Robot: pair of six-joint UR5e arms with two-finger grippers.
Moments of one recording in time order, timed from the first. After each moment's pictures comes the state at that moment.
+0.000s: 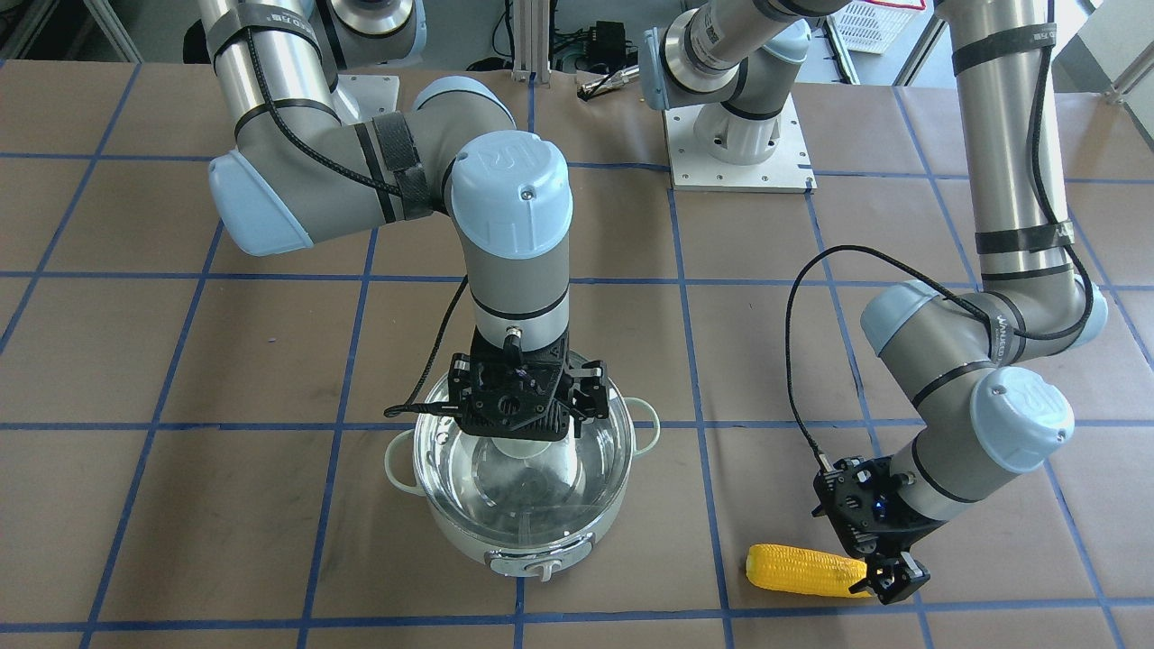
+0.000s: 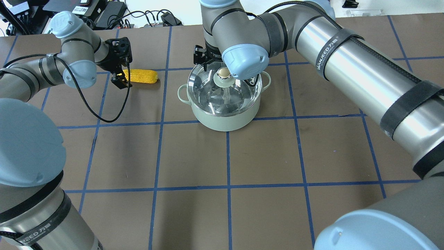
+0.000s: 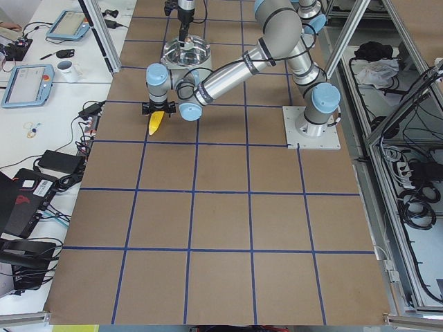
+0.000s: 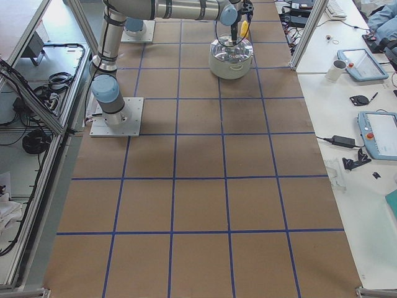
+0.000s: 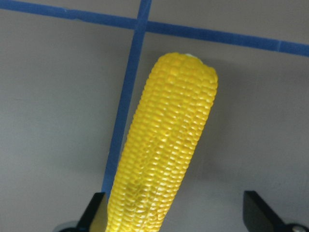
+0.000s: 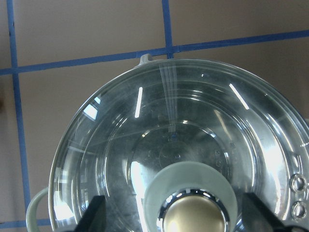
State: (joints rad) left arm -1.34 -2.19 -1.54 -0.84 1.41 1.59; right arm 1.94 -1.08 1.34 -2.02 -1.59 0.47
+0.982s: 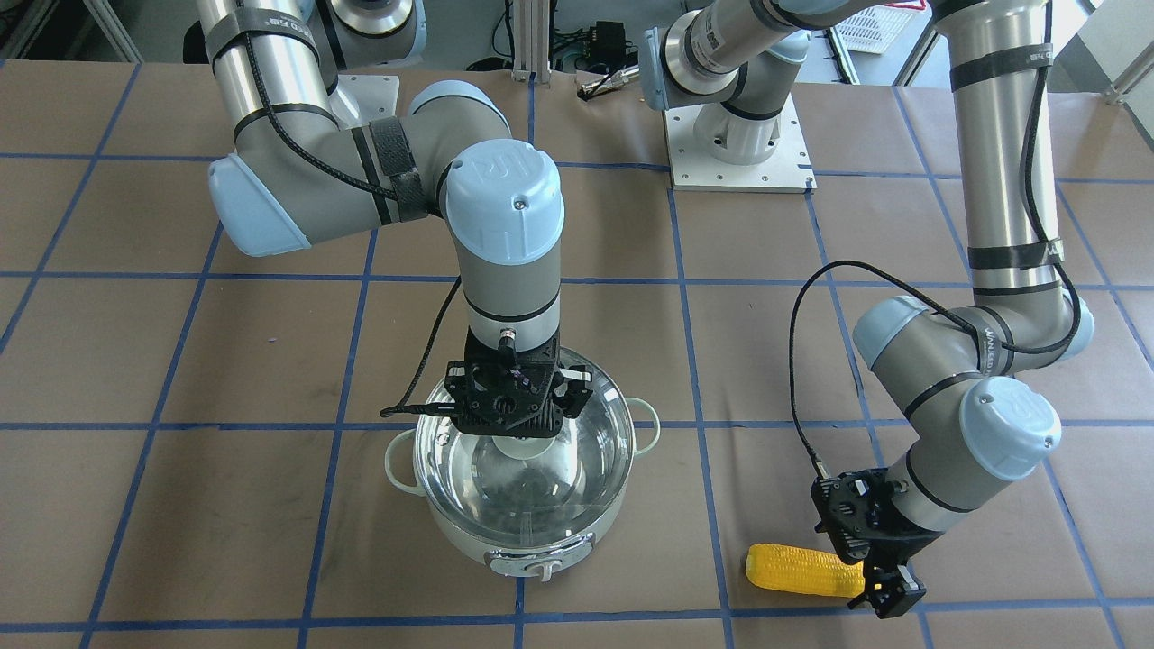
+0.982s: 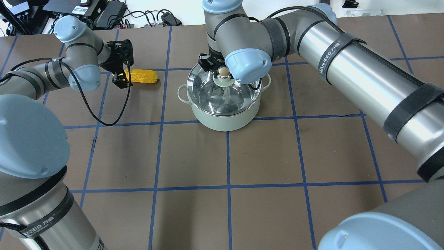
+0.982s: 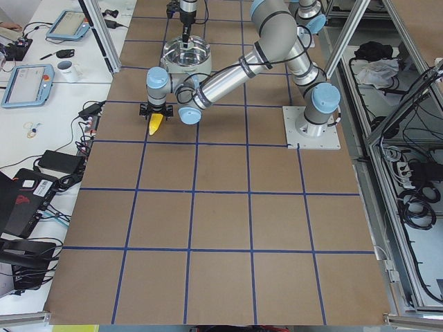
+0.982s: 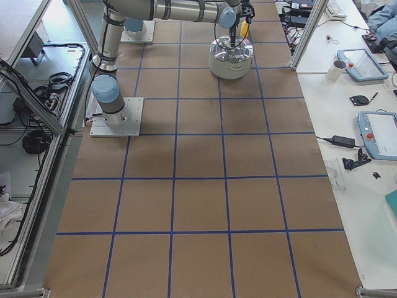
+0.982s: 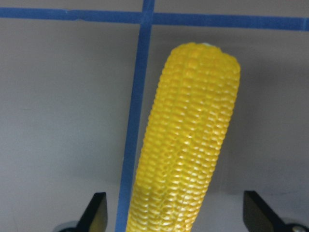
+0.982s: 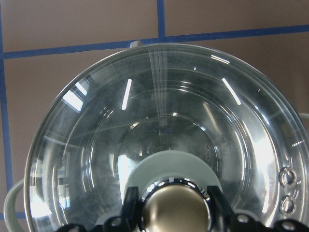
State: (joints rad) left arm -1.34 -2.22 -1.54 -0.76 1.40 1.66; right arm 1.94 -1.09 1.38 -2.02 -1.60 0.43
